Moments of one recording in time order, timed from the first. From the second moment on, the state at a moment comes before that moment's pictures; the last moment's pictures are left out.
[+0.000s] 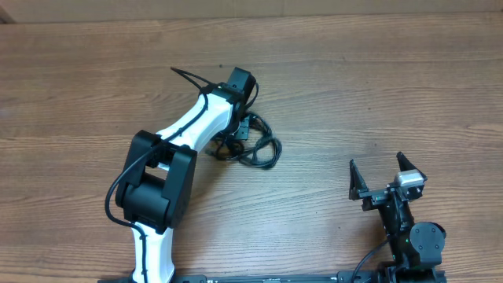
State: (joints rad) left arm -0.43 2.10 1.48 -0.84 -0.12 -0.35; right arm 0.04 0.01 0.02 -0.02 -0.13 -0.01
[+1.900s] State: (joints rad) left arm -0.43 2.11 1.98 -1.64 0.02 -1.05; right arm 0.04 0.01 0.02 -0.02 -0.13 -0.01
